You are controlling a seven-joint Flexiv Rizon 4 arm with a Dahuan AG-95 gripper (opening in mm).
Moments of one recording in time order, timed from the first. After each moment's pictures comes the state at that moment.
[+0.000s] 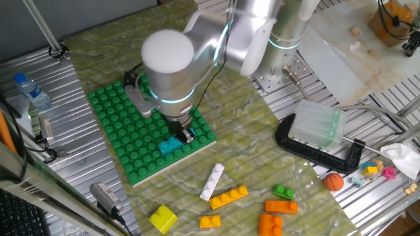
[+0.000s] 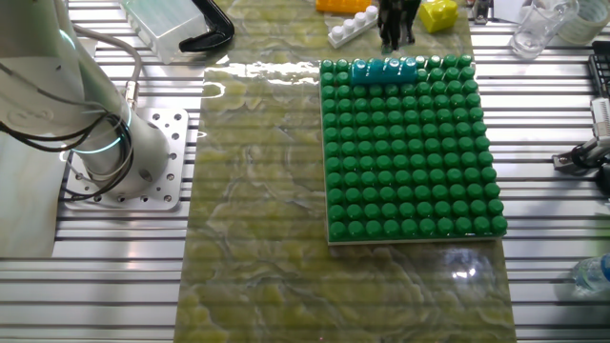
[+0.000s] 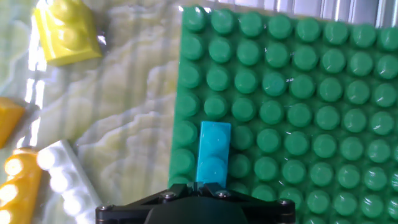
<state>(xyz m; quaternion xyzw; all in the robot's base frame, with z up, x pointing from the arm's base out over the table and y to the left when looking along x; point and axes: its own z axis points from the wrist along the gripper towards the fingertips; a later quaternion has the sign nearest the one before) 0.507 0.183 0.144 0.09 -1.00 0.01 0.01</state>
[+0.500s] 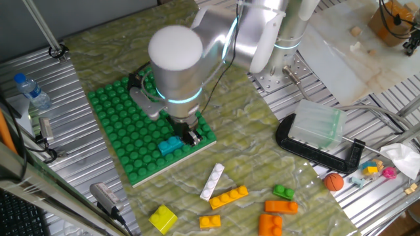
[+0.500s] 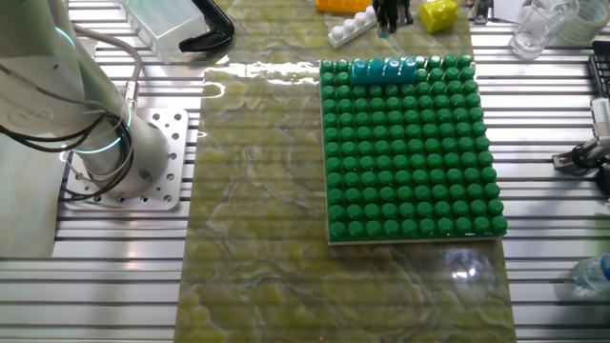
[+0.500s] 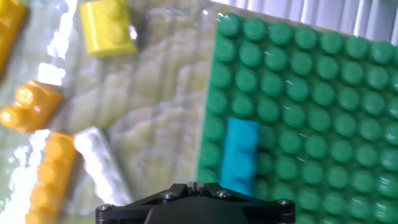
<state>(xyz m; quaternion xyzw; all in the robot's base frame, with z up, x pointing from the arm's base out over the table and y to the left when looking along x) 0.508 0.219 0.142 0.11 -0.99 0.01 0.00</state>
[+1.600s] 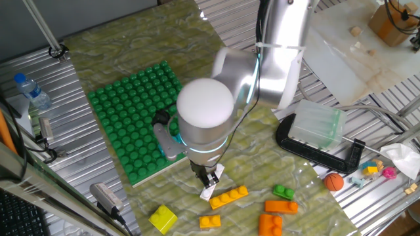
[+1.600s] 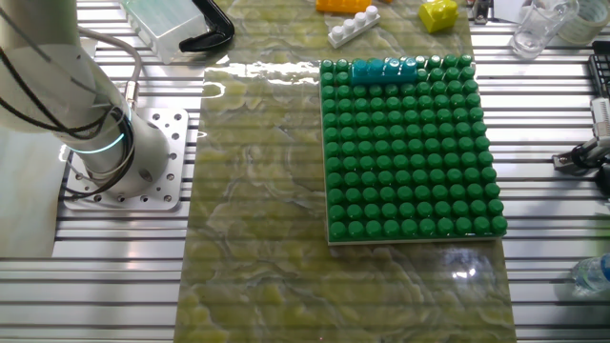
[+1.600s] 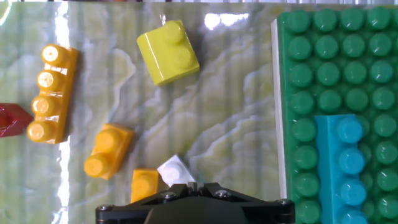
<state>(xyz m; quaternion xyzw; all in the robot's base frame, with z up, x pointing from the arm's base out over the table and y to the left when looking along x) 0.508 0.318 0.131 0.00 -1.00 0.00 0.00</state>
